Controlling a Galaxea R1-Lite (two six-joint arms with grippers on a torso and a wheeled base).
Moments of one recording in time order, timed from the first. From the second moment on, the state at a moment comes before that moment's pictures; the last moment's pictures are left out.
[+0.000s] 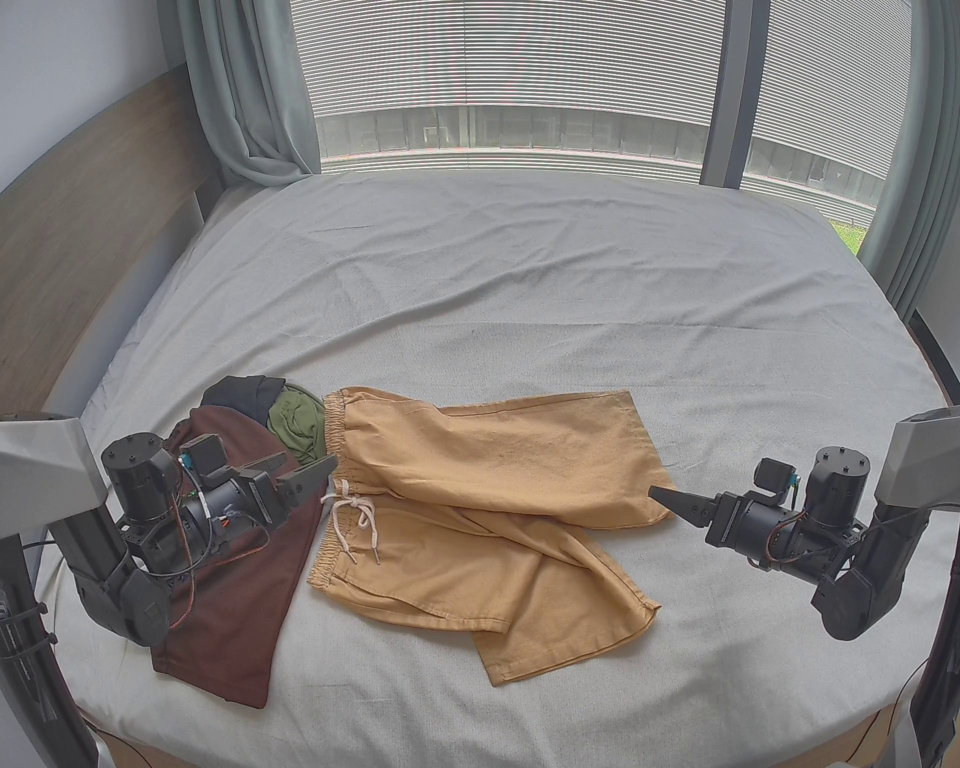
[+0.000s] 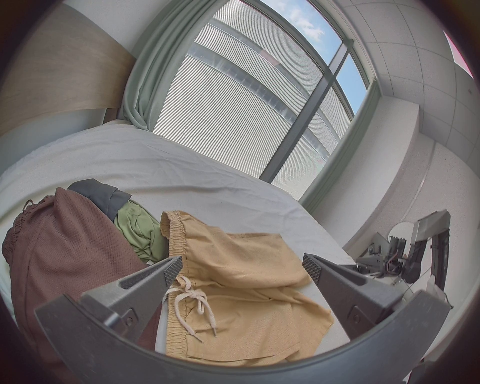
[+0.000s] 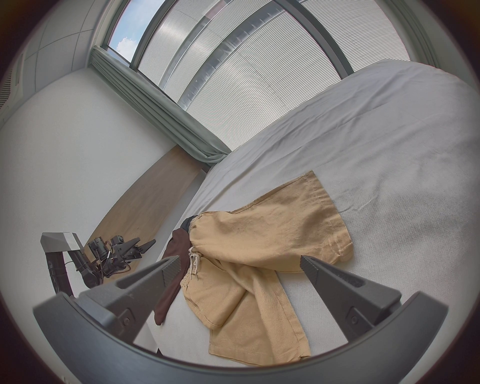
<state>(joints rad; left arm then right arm) -0.10 2.10 -0.43 -1.54 -0.47 -0.30 0.21 2.16 -0.39 -1.54 0.45 0.51</state>
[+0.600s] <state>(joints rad) -0.09 2.11 -0.40 -1.54 -0.47 -0.27 0.21 2.28 -0.34 -1.54 0.45 0.51</state>
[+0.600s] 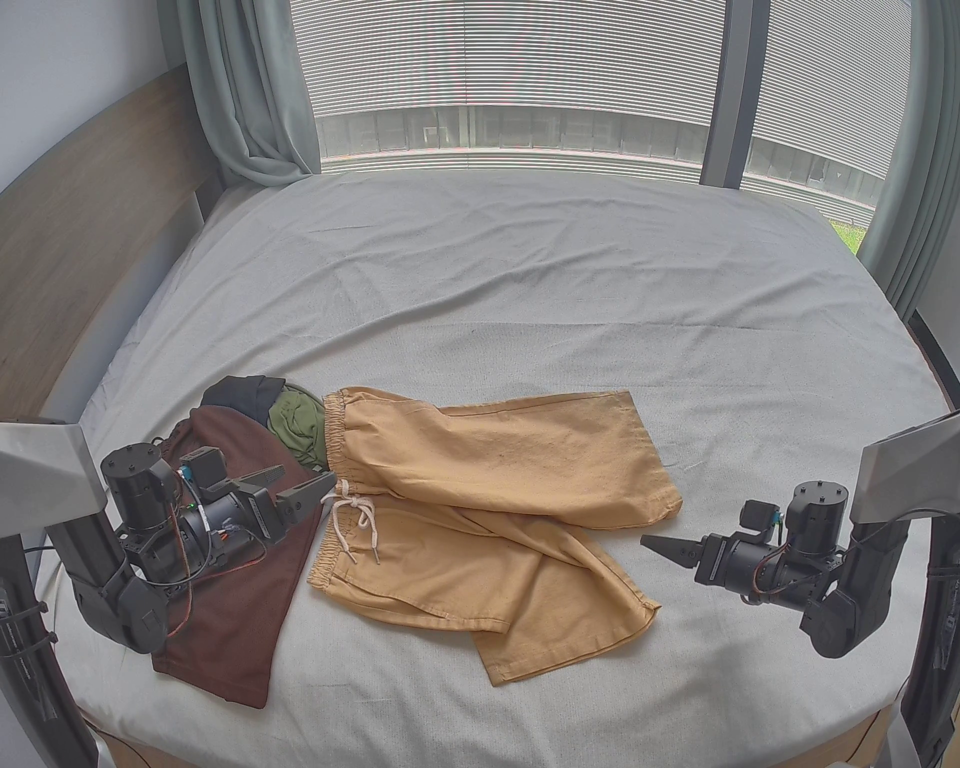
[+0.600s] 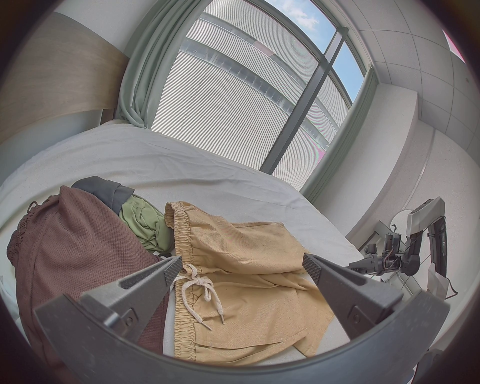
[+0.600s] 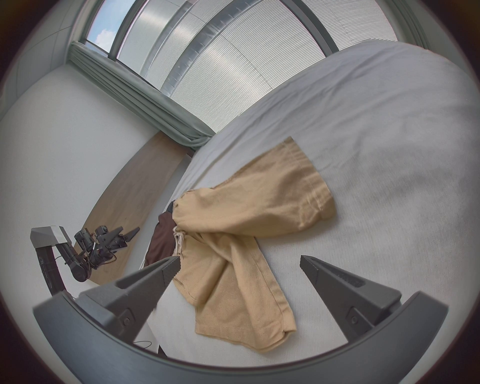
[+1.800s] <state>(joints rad) -0.10 2.12 -0.41 -1.54 -0.47 -0.27 0.27 2.44 -0.28 -1.54 0.40 0.69</state>
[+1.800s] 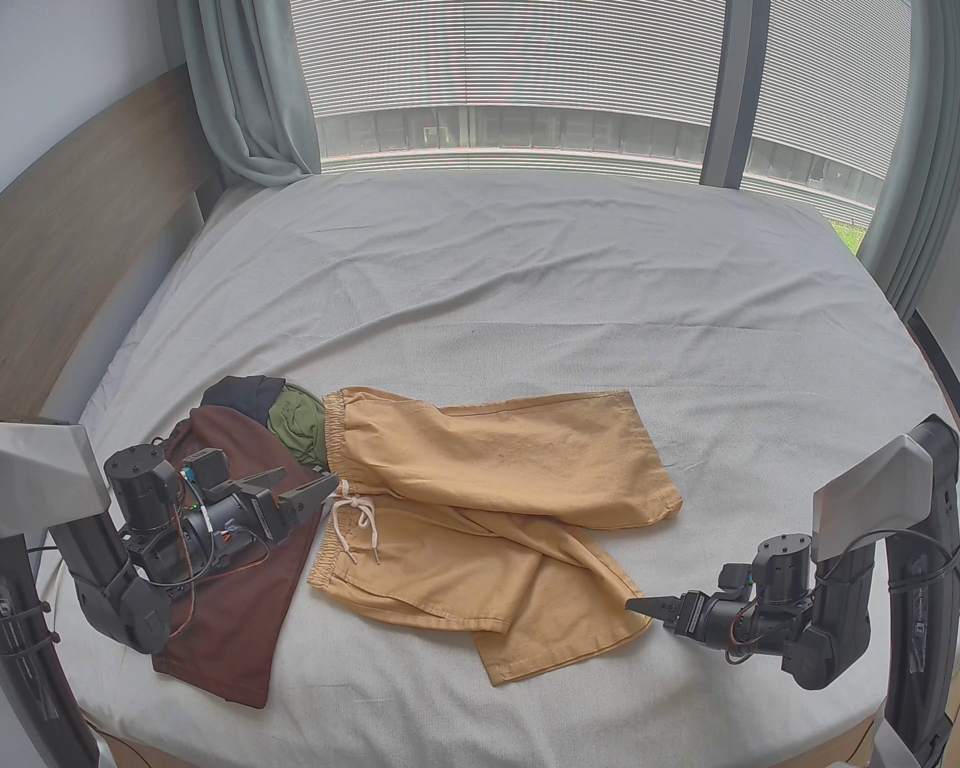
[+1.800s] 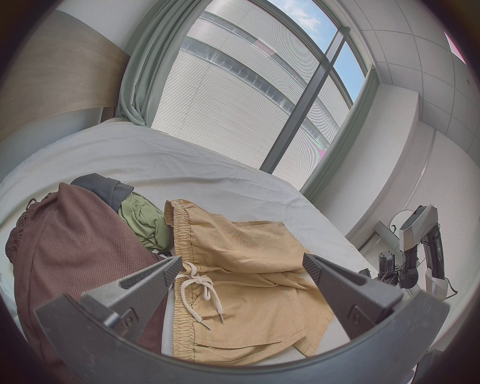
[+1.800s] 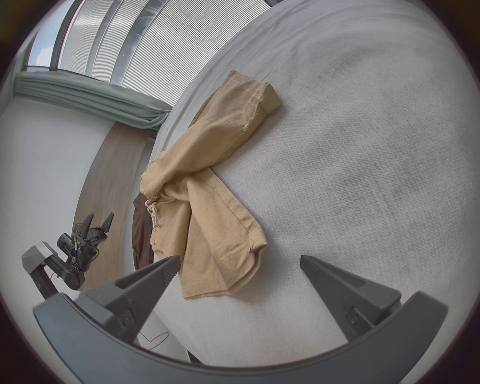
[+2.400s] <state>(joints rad) -0.10 2.12 -0.41 -1.54 -0.47 -0.27 0.29 2.46 -0.32 -1.54 0.34 0.72</state>
